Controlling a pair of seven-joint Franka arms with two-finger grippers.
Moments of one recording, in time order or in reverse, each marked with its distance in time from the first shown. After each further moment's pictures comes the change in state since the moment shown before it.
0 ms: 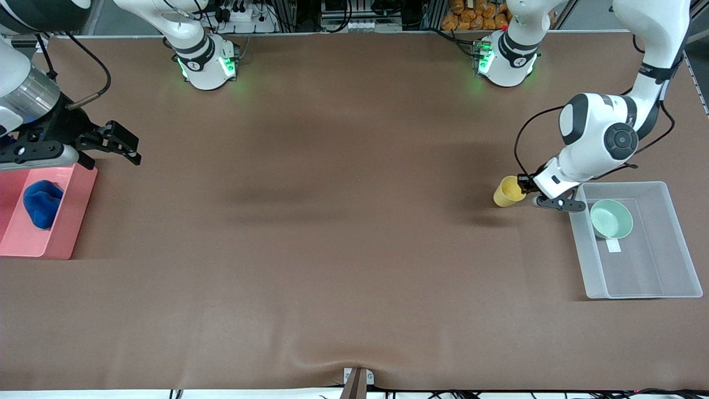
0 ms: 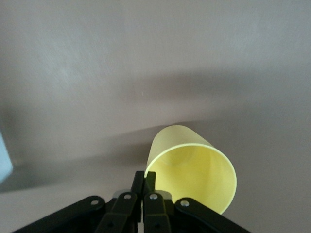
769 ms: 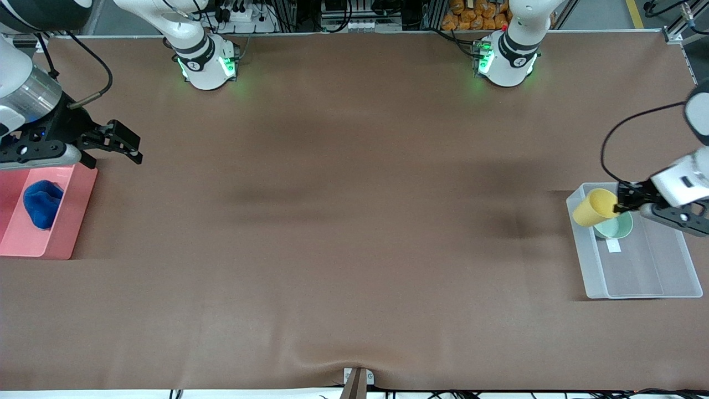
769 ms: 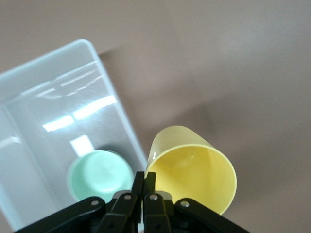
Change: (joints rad) left arm 0.186 0.079 0.032 0.532 0.039 -0.399 0.523; right arm 0.002 0.000 0.000 0.001 0.000 -0.007 0.000
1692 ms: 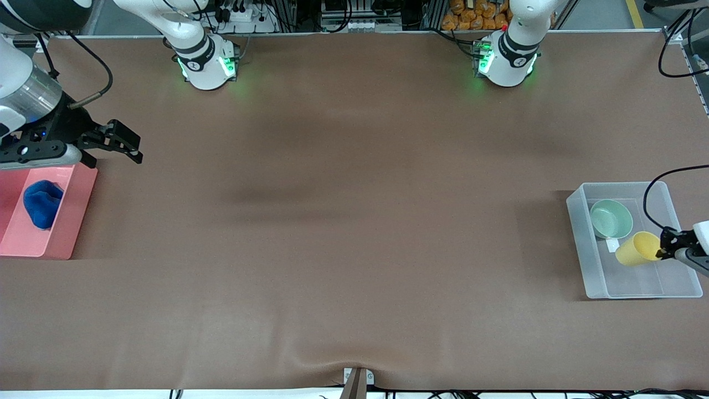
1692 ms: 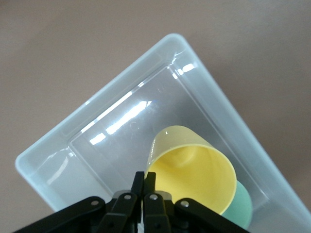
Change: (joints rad) left arm -0.011 0.443 0.038 0.413 0.233 0.012 0.228; right arm 0.000 0.001 0.000 0.001 0.000 -0.006 0.000
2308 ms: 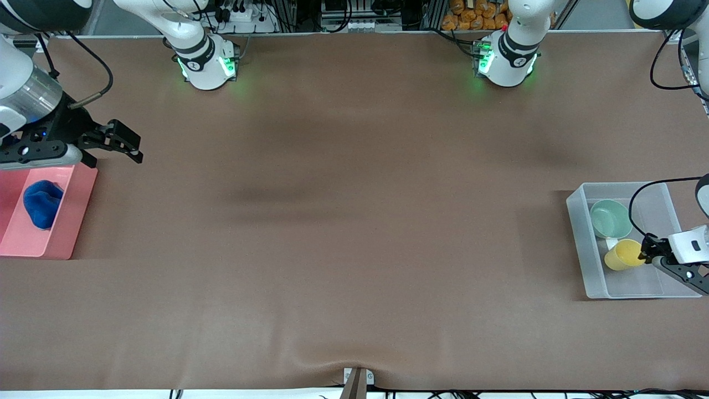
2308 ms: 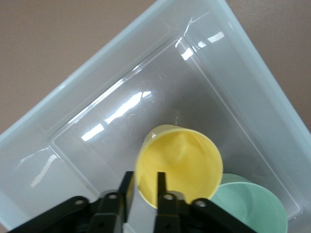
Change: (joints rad) left arm -0.067 0.066 0.100 0.011 0.010 0.043 0.004; right arm 0.000 0.000 0.000 0.000 0.000 -0.004 0.000
